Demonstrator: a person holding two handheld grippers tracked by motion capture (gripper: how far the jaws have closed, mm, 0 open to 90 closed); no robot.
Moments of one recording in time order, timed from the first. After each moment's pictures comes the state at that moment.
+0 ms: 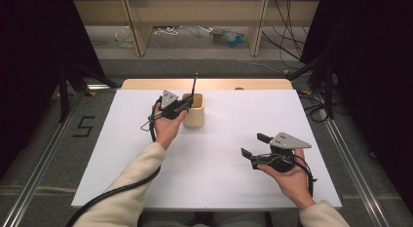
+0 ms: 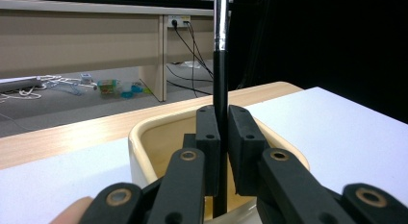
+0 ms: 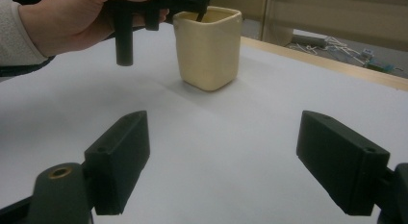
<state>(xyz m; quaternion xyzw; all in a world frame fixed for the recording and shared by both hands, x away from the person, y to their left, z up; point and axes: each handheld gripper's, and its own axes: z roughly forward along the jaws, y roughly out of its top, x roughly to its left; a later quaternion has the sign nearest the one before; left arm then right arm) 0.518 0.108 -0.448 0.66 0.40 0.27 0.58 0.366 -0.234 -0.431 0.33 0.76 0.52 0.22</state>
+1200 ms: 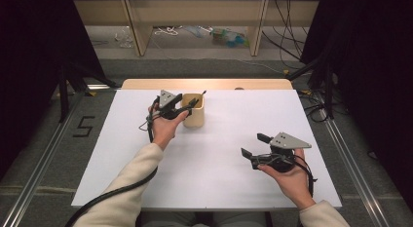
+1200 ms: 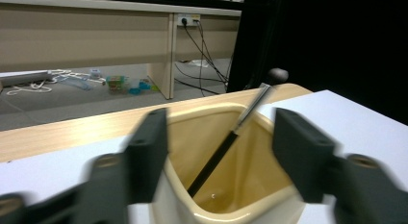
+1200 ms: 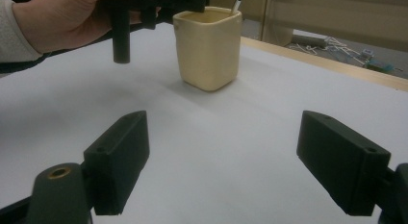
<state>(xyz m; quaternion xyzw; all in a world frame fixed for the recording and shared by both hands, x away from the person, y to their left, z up) 0.516 0.114 -0.442 0.64 0.43 0.27 0.57 0.366 -0.234 -0.431 0.33 0.76 0.52 0.22</state>
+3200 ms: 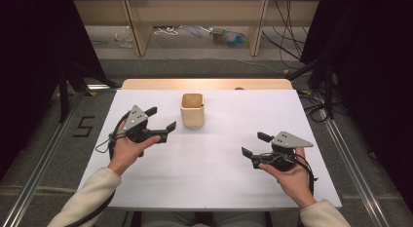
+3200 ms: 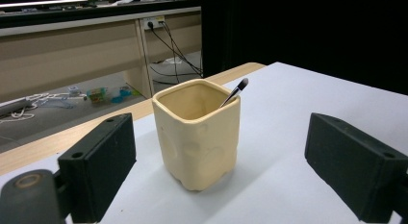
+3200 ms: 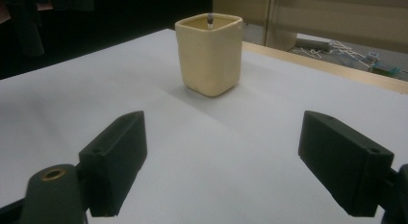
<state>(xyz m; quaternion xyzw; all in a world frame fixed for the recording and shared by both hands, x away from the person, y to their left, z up) 0.418 0.187 -0.411 0.71 0.32 0.27 0.57 0.368 -0.237 -0.430 0.33 0.75 0.54 0.21</state>
